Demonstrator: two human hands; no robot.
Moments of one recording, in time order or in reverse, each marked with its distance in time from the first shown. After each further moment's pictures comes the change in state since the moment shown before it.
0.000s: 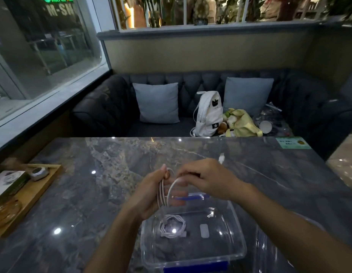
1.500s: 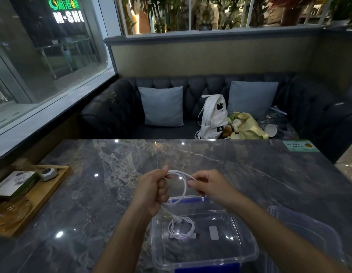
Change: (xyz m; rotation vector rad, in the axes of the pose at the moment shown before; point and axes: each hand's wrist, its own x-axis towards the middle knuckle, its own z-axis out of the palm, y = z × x) left_hand -0.008 0.009 -0.010 -0.075 0.333 0.125; right_hand -0.008 0.028 0.053 0.574 0.032 0.565
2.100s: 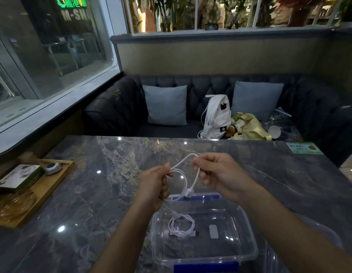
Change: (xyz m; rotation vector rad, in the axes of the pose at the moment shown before) left_hand 0.002 -0.005 0.003 0.097 0.098 0.084; right_hand -0.010 -0.049 -0.011 0.667 -0.049 0.000
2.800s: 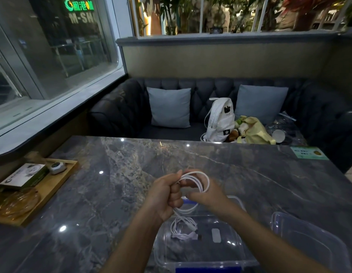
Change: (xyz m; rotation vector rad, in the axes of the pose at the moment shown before) left_hand -0.013 -0.003 0.008 -0.218 -0.214 -0.210; right_hand 0.007 0.059 0.000 -0.519 -0.004 -0.194
